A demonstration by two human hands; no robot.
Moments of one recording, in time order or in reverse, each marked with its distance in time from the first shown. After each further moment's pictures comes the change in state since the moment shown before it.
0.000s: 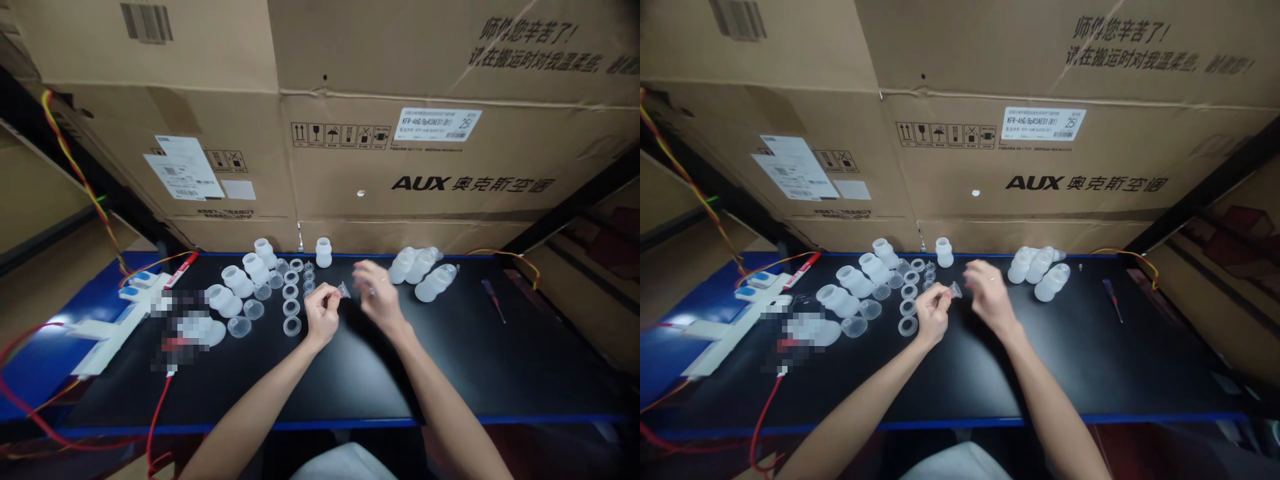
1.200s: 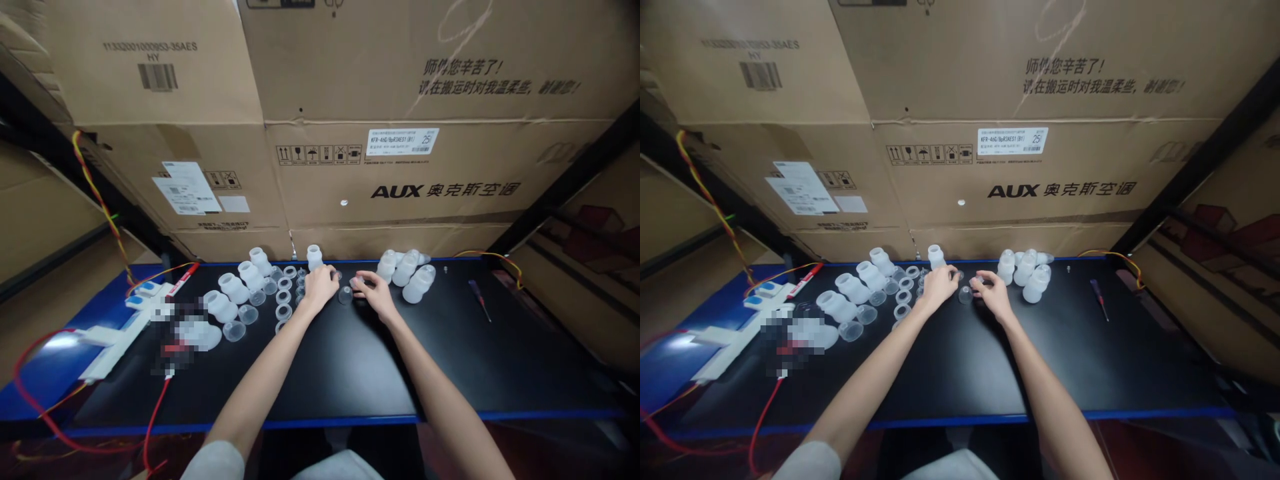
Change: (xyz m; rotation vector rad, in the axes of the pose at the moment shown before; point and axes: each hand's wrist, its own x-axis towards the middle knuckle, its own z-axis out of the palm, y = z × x) left_hand 0.081 -0.022 0.037 1.076 -0.457 -0.231; right_hand -0.030 0.063 0.016 0.525 -0.061 0.919
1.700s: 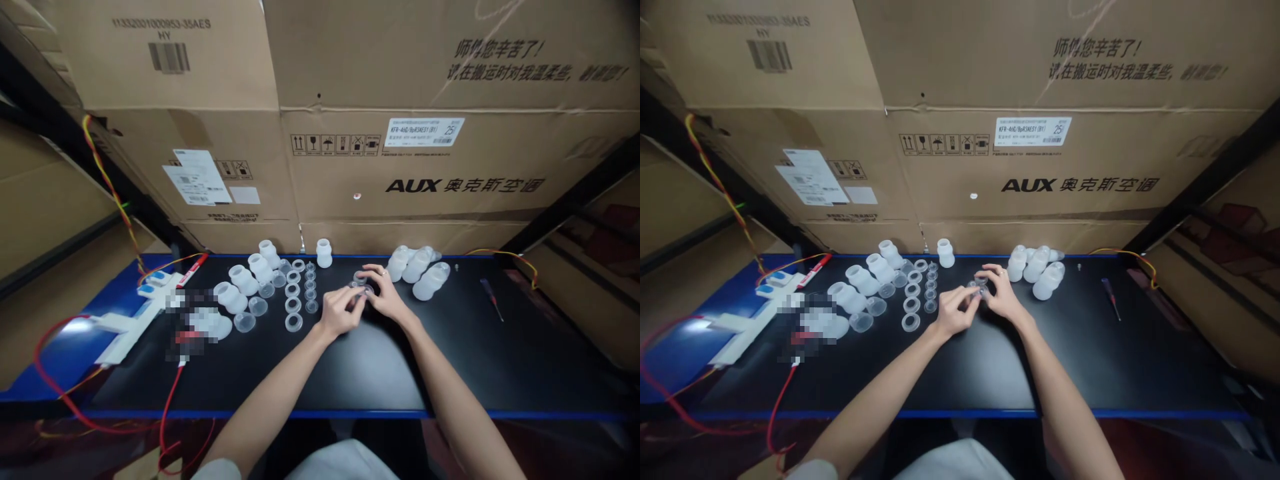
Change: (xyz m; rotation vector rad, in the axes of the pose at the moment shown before) left_hand -0.071 -0.006 0.039 -0.538 0.489 0.609; right_hand -0.007 0.004 -0.015 -0.616 -0.201 -0.567
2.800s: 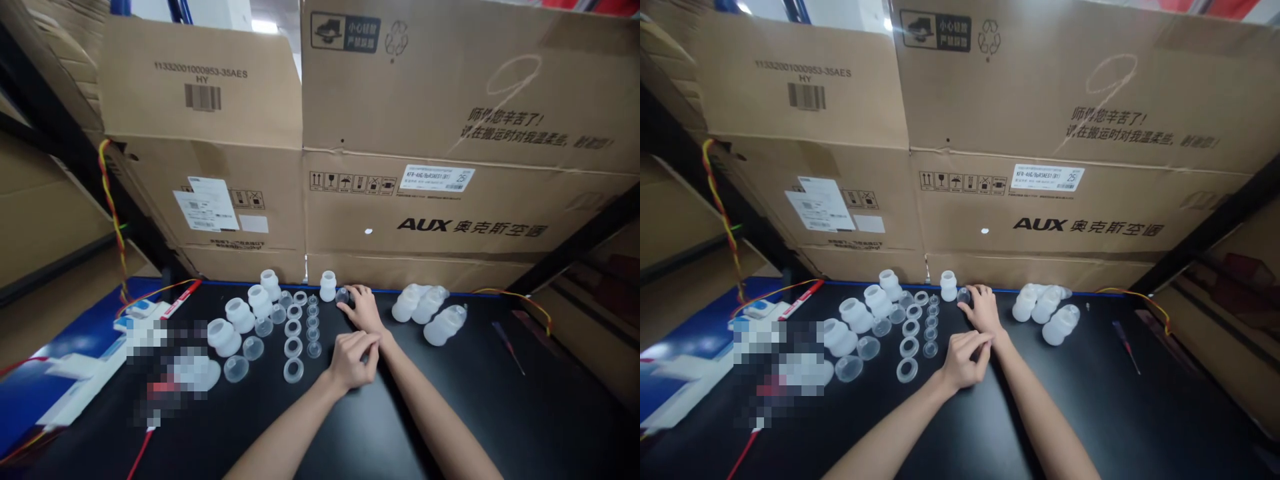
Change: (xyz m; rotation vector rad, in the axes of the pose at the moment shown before) left_hand 0.002 0.006 0.013 -0.142 0.057 0.148; right_hand 0.075 0.022 0.068 -0.364 -0.023 0.086
